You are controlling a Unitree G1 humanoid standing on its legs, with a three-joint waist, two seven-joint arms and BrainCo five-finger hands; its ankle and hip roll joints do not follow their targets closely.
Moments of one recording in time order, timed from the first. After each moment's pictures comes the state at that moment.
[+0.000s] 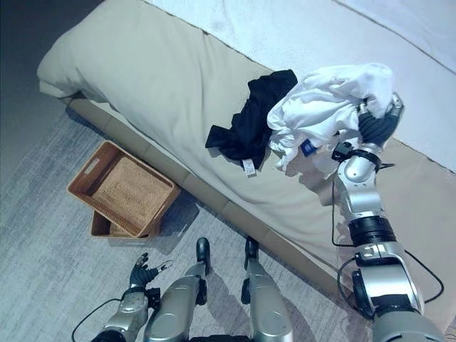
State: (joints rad) left arm -0.08 0.22 -0.21 0.96 -0.30 -0.18 0.36; right arm -0.65 -0.58 0.02 0.48 0.26 -0.17 -0.68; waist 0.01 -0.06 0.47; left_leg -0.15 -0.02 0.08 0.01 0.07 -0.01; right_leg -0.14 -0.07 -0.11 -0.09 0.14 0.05
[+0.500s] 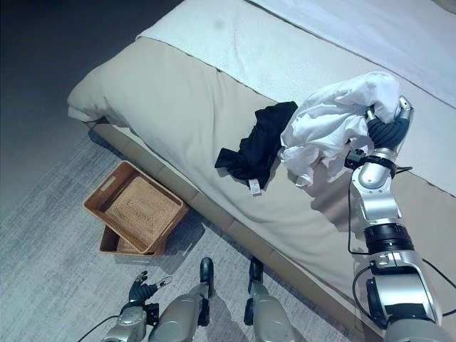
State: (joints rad) left arm -0.04 0.21 -0.21 1.02 -0.29 -0.16 0.34; right arm -0.70 -0.69 0.09 0.51 0.24 -0.14 -0.59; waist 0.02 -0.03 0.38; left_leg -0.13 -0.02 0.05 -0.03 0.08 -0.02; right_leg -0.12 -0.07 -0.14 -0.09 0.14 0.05
